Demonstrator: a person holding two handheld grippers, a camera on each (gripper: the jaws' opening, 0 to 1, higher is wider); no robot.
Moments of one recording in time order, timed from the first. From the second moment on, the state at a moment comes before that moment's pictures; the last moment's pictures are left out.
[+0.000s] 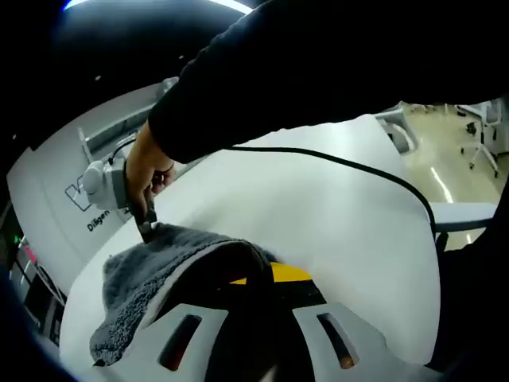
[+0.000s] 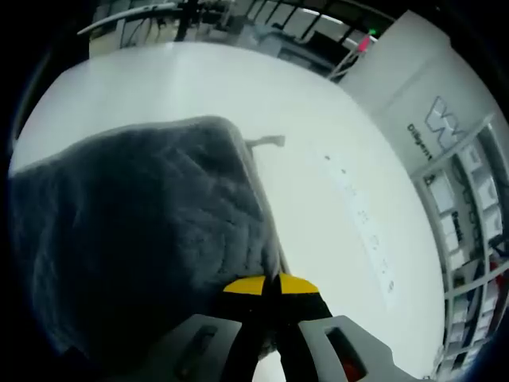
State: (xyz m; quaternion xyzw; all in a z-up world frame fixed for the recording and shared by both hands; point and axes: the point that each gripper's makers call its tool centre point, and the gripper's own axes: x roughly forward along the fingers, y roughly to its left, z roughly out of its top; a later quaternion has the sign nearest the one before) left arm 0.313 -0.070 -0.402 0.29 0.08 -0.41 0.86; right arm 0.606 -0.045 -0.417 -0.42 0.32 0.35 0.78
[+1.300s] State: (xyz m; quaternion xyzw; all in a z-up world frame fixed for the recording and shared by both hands) left arm 0.246 -0.021 -0.336 0.17 0.02 -0.49 0.86; right arm 0.615 -0.042 -0.394 -0.42 0.22 0.31 0.82
